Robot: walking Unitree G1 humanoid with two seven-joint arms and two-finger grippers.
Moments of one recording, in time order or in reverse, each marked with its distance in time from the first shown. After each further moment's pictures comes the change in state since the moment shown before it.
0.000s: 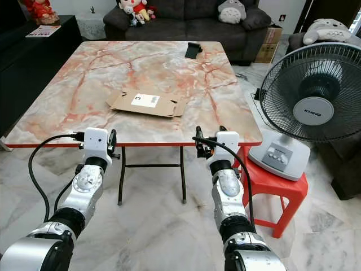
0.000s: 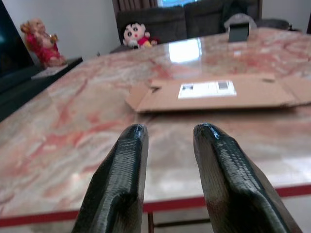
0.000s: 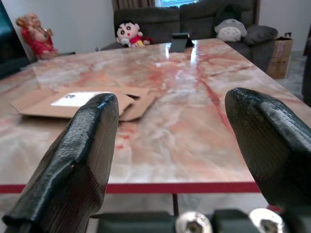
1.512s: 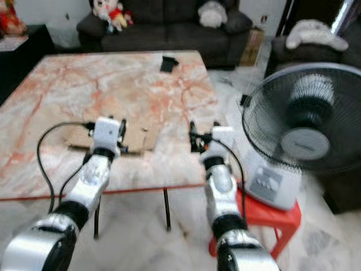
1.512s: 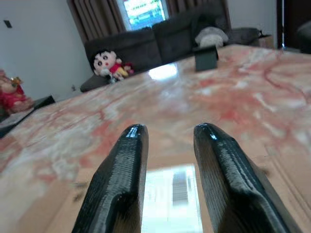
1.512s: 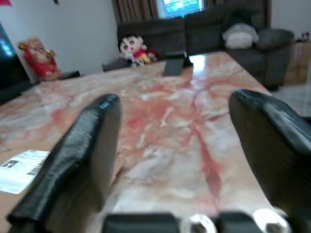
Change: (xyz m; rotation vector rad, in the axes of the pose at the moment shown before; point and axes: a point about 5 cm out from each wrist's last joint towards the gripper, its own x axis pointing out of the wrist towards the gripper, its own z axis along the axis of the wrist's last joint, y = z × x) left arm 0.004 -0.002 0.010 0.099 -0.065 -0.056; right arm 0.007 0.039 0.006 0.071 -0.033 0.094
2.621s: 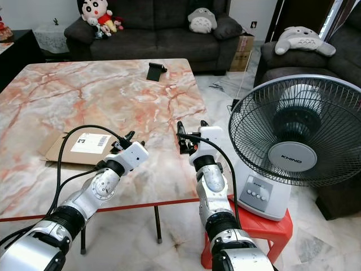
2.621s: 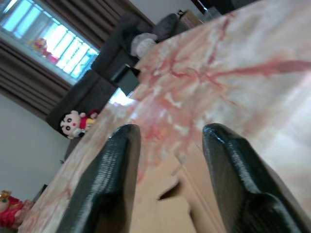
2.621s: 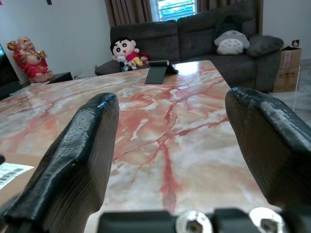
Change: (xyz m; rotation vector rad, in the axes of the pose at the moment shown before) left arm -0.019 -0.049 -0.009 0.516 -0.028 -0.379; right arm -0.001 -0.003 -0.002 -0.004 0.024 0.014
